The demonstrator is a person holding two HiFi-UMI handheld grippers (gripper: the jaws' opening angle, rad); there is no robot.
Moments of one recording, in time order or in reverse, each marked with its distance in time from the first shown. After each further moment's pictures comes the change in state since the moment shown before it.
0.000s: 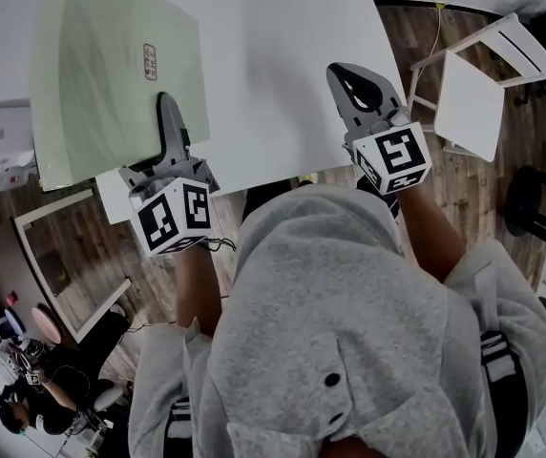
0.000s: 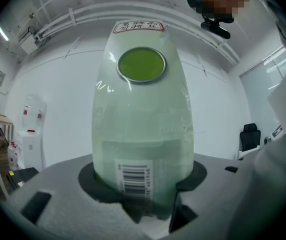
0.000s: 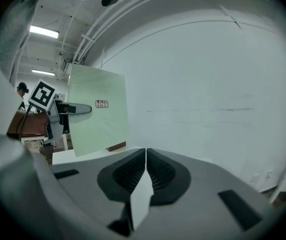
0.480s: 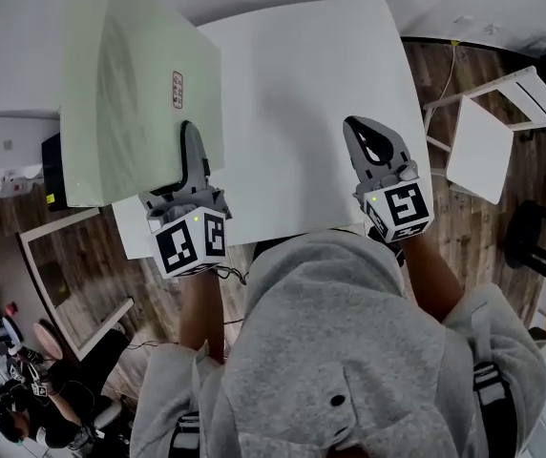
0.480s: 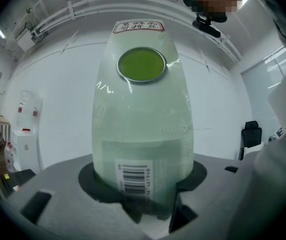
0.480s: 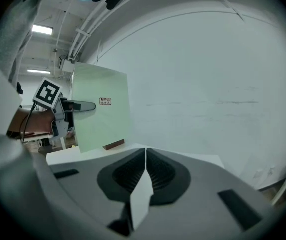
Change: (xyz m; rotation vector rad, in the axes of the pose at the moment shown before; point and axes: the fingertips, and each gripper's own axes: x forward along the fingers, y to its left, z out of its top) left arm 0.064 0.043 -0.015 0.007 0.030 -0.019; right arm 0.060 0.009 -0.010 0.023 0.059 -0.007
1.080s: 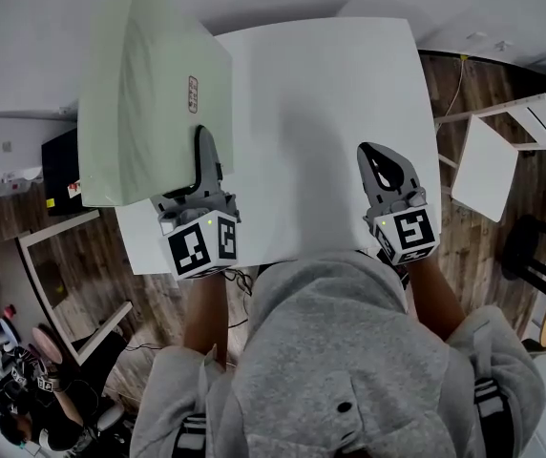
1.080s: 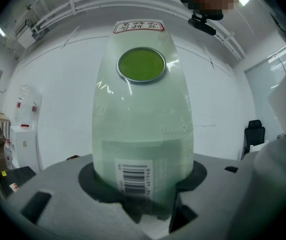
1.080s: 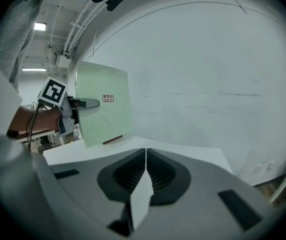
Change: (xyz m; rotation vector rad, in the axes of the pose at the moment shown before) left arm 0.052 0.020 -0.022 -0.011 0.031 0.014; right arm 0.031 -0.009 -0.018 0.020 0.086 -0.013
